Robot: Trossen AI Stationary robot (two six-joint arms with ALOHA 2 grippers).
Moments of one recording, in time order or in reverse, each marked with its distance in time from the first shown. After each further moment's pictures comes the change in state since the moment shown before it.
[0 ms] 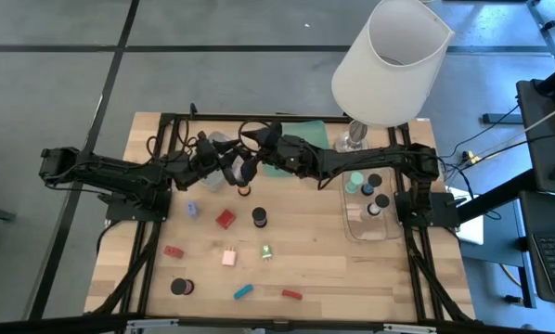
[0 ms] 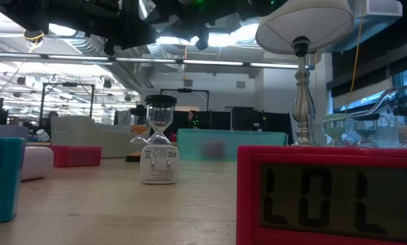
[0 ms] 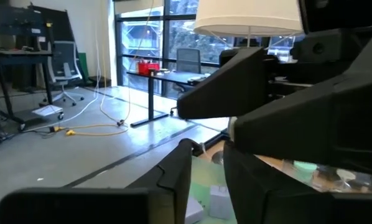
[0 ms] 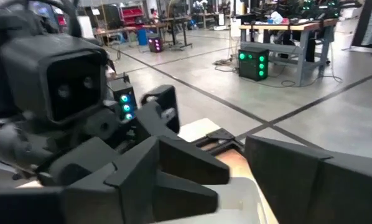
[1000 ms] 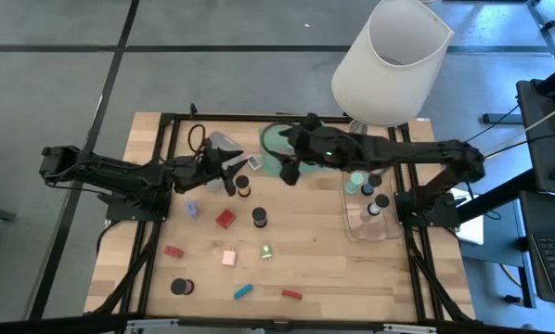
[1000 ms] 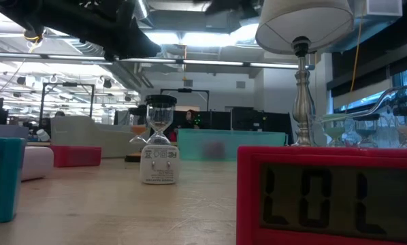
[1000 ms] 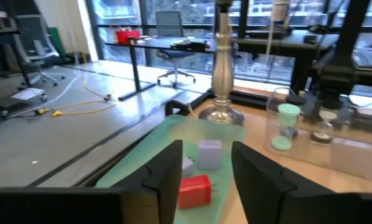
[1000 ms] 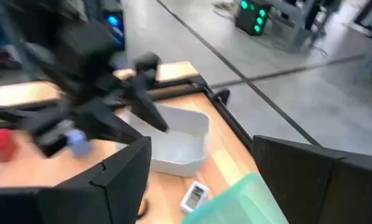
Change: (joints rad) left arm -0.039 0.000 0.000 -0.182 0.061 -0.012; right arm 0.051 -0.355 0.000 -0.680 0.020 -0.100
